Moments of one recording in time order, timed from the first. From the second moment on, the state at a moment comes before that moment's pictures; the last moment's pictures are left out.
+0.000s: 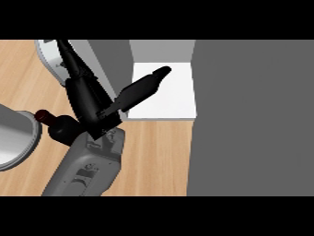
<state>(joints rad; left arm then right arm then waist) -0.58 0.00 -0.34 -1.62 -0.54 1.11 0.57 0.09 -0.16 0.09 -2.41 -0.21 0.13 0.39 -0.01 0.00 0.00</state>
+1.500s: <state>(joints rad) -0.30 0.02 -0.29 -2.05 -0.99 0.98 1.00 0.02 -0.16 0.04 -2.44 -0.19 0.10 0.51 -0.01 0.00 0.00</state>
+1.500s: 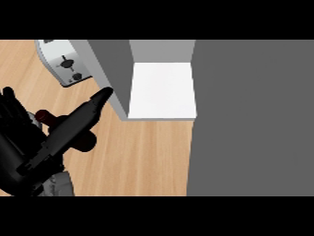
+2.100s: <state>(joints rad) -0.12 0.11 -0.29 -2.04 -0.69 1.09 0.82 -0.01 -0.15 0.05 -2.44 -0.18 0.09 0.54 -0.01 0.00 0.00</state>
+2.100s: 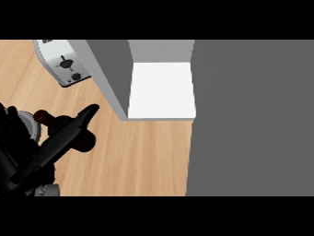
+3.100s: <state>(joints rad) 0.03 0.13 -0.22 -1.86 -0.05 1.17 0.17 -0.07 -0.14 0.06 -2.44 -0.16 0.07 0.59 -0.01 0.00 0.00</state>
